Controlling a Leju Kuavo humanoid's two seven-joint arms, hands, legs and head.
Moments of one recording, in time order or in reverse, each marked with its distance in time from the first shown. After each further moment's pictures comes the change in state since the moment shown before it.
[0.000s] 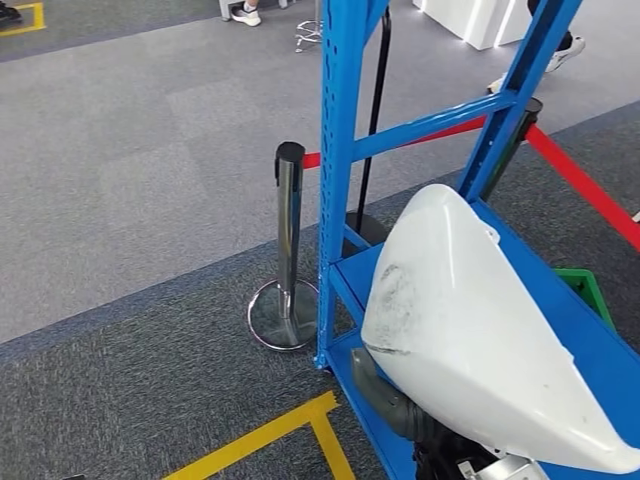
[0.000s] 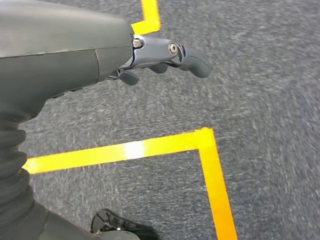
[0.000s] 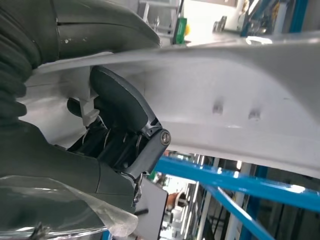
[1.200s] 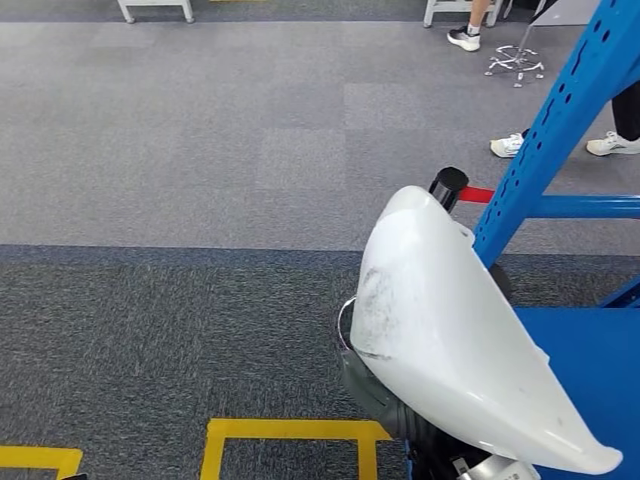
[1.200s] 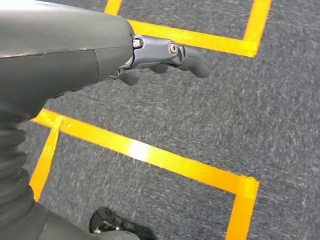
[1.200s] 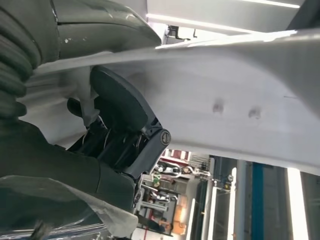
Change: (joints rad) left arm -0.010 0.013 -0.014 0.030 0.000 0.013 -0.003; right arm -0.025 -0.004 0.020 0.012 -0.012 0.016 0.007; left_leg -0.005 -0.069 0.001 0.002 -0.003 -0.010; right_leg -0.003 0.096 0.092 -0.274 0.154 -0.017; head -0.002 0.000
